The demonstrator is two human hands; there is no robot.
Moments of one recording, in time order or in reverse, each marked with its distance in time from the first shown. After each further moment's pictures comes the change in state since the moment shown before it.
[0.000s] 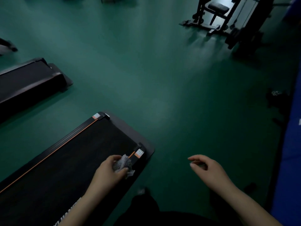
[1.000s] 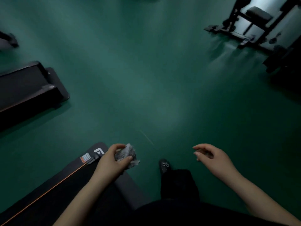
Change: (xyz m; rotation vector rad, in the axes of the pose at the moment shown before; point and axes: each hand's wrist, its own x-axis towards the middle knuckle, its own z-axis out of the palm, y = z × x) left_hand 0.528 0.222 -0.099 -0.153 0.105 -0.031; right_hand 0.587 -0.216 -0.084 0.015 -0.034 -0.100
